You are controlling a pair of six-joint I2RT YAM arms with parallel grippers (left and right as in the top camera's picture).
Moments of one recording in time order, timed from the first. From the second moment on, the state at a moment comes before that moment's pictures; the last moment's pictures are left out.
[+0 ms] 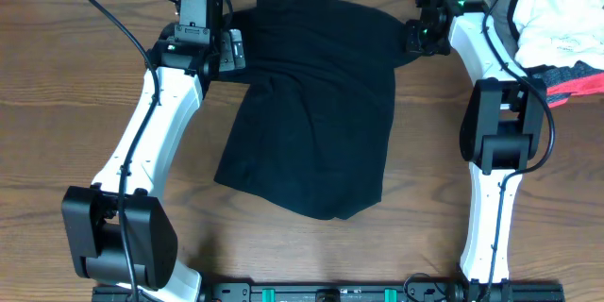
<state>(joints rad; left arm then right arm) -0.16 1.73 1.44 -0.66 -0.28 -0.23 0.04 2.49 2.07 -0.80 -0.18 0.15</state>
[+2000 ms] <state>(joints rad) -0.34 1.73 1.07 -0.81 0.10 0.09 -0.03 2.29 2.42 -1.32 -0.26 0.04</state>
